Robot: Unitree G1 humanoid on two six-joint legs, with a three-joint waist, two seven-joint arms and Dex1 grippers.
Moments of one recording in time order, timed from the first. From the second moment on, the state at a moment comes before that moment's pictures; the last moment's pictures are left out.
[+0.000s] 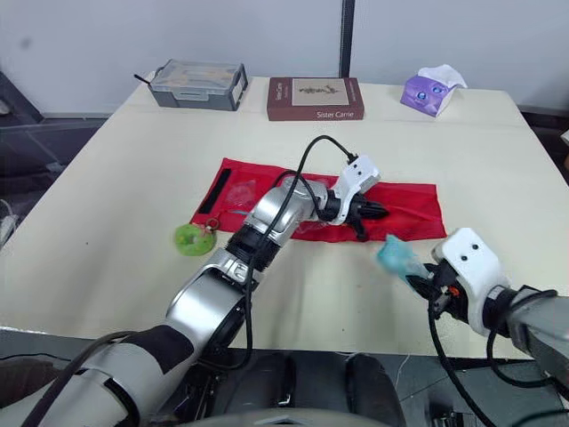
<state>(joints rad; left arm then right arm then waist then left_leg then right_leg) -1.02 -0.02 -0.32 0.59 -0.08 0.62 -0.87 0.01 -0.77 -0.44 -1.01 0.78 1.45 0.46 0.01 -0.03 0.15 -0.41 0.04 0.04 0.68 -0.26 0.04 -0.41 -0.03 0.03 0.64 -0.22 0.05</state>
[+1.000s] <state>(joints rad) -0.96 0.02 -0.38 0.52 -0.04 0.61 -0.93 -0.51 -0.18 -0.29 -0.42 0.60 1.61 -0.23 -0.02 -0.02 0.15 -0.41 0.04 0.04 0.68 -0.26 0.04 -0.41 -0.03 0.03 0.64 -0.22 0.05</state>
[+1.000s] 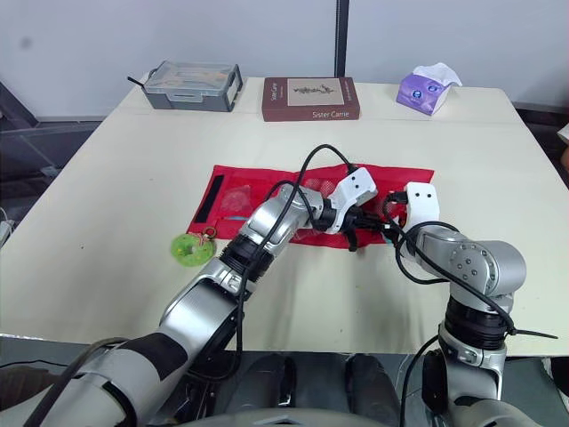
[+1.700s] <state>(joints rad) -1.07 0.02 -0.32 0.75 -0.04 0.52 -0.97 -0.15 -0.58 -0.13 -0.74 0.61 1.31 0.19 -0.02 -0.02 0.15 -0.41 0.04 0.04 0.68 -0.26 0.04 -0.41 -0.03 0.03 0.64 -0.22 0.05</state>
